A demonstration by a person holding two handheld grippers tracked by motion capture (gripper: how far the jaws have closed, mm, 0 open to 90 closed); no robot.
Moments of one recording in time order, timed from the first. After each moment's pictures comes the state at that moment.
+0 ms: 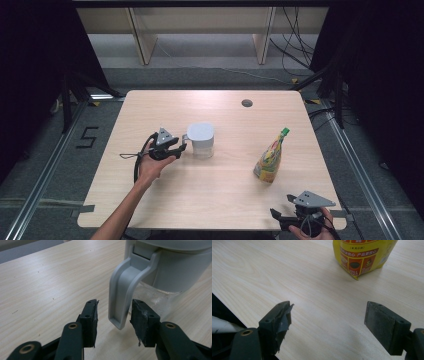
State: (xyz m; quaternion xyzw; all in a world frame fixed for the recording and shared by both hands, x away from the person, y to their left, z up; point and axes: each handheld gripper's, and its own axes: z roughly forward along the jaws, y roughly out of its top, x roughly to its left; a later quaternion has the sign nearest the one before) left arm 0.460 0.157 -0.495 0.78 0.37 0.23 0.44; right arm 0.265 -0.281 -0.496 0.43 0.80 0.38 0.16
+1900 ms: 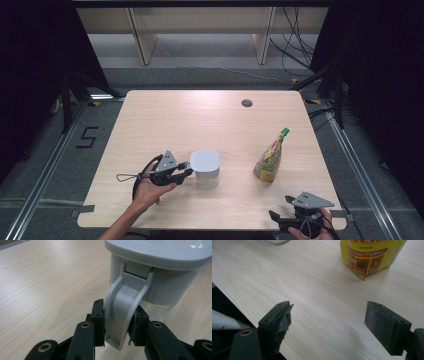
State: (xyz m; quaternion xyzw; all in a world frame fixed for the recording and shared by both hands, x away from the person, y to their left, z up) left arm 0.376 0.141 -0.493 0.82 0.28 0.17 0.47; right arm 0.263 -0.278 -0.496 0.42 0.81 0.38 0.15
